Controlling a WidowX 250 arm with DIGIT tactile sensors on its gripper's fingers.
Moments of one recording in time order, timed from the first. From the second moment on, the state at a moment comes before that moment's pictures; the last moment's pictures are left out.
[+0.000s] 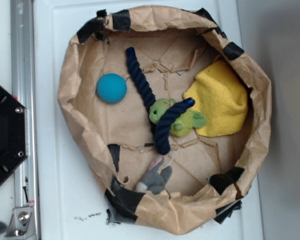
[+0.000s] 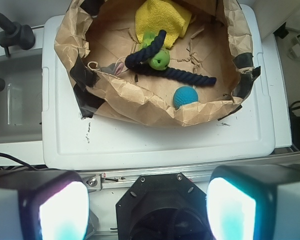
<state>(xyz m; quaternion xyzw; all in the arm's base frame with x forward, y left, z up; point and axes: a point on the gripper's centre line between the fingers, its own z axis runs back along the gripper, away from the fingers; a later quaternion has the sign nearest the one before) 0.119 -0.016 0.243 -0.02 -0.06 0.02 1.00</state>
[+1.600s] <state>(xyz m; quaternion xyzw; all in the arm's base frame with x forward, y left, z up) 0.210 0.054 0.066 0.01 -0.01 -0.12 0.99</state>
